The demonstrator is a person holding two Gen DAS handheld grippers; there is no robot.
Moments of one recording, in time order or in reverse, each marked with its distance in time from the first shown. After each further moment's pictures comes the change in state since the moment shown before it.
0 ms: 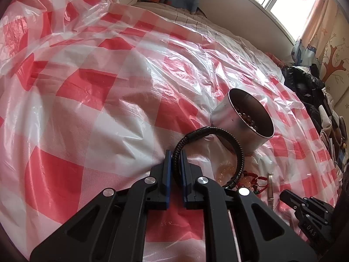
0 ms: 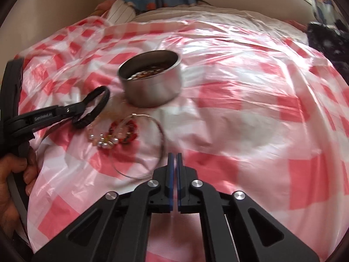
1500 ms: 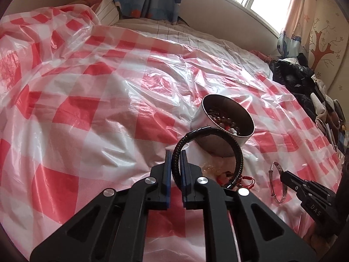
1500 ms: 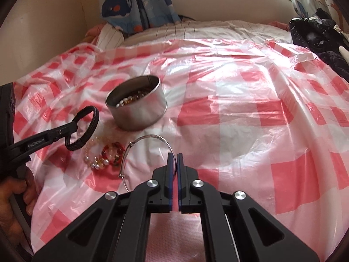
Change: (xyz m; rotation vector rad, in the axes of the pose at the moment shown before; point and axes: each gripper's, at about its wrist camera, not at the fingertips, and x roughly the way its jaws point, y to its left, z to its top) left arm -0.024 -0.026 -0.001 0.130 -0.074 -0.014; right arm -0.012 -0.011 0.003 0.065 -0.141 -0.008
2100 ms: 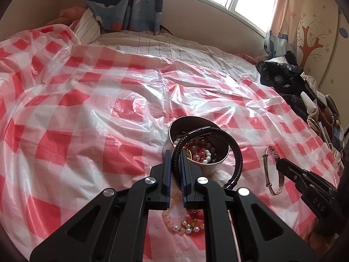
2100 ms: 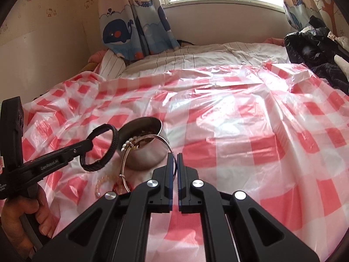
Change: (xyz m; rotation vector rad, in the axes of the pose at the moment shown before) left arm 0.005 -0.045 0.035 0.071 -0.045 -0.046; right arm -0.016 -0.002 0.040 0.026 -0.146 0.016
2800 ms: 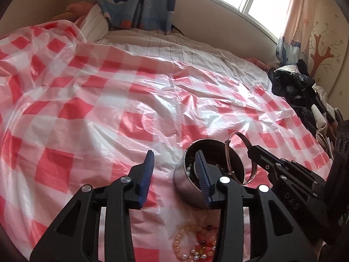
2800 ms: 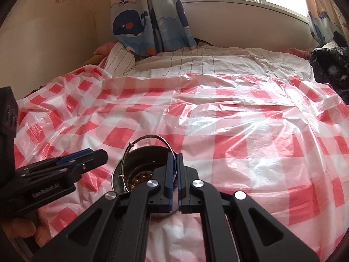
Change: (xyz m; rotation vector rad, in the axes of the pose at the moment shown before) left arm 0.025 0.019 0.033 -0.065 0.000 0.052; right arm 0.079 0.044 0.046 -0.113 0.026 0.036
